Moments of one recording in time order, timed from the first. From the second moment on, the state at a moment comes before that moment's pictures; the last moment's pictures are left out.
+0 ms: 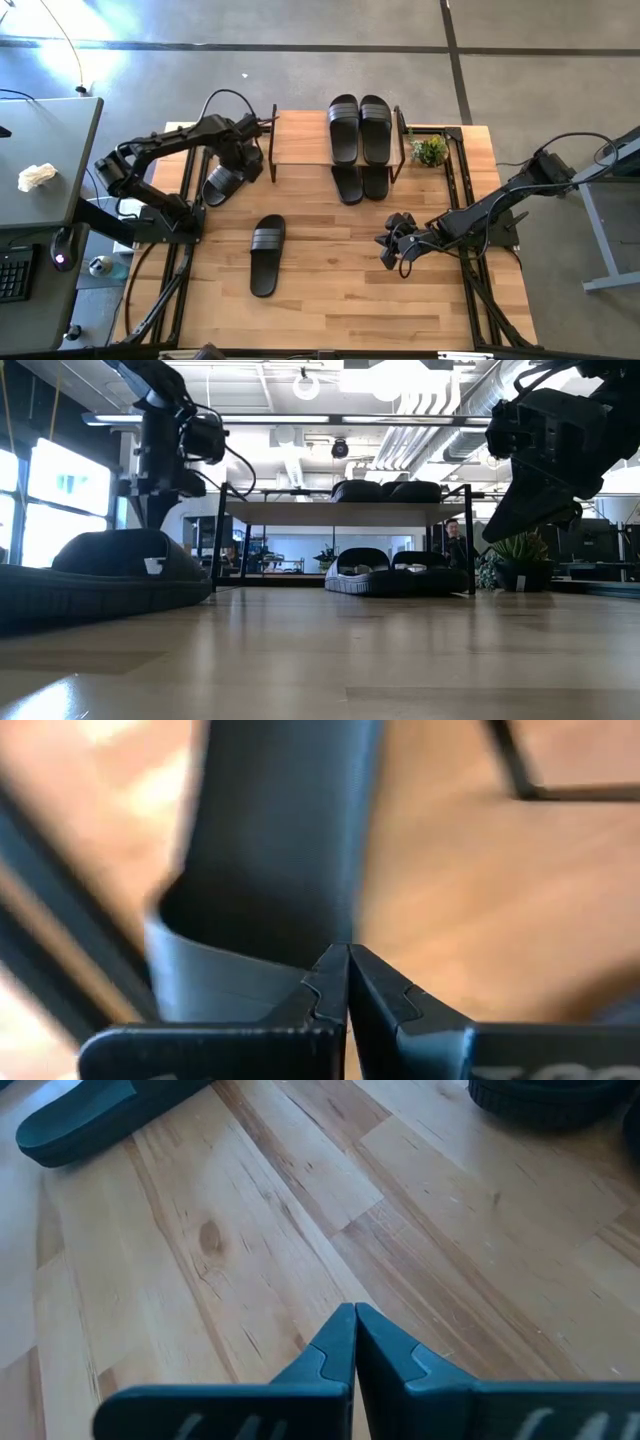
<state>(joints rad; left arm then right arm) 0.85 1.44 1.00 -1.11 -0.08 -0.31 0.45 1.28 0.51 -0.09 0.46 0.95</state>
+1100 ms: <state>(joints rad) 1.00 1.44 0.93 -1.21 -0.32 -0.66 0.45 1.28 0.51 -0.09 0.48 0.97</state>
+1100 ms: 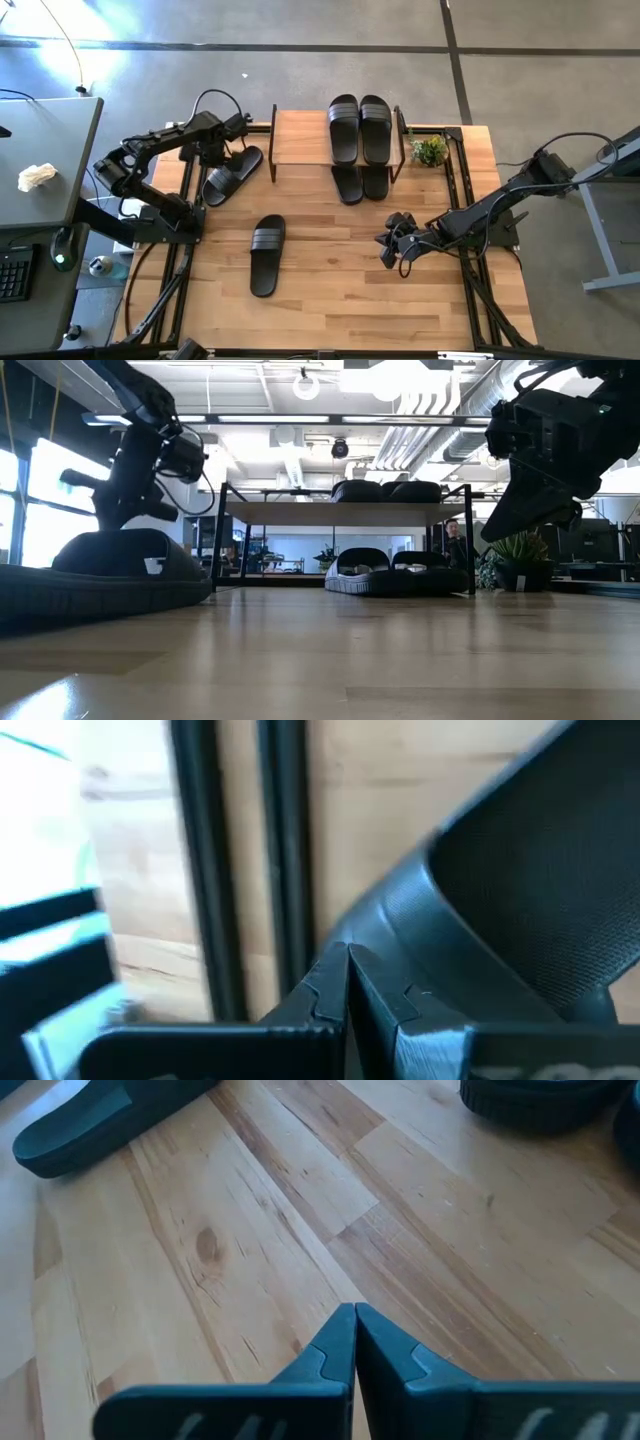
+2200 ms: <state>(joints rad) 0.90 1.44 0.76 -1.15 -0.01 -0.75 0.45 1.28 0.51 -0.09 0.46 0.94</state>
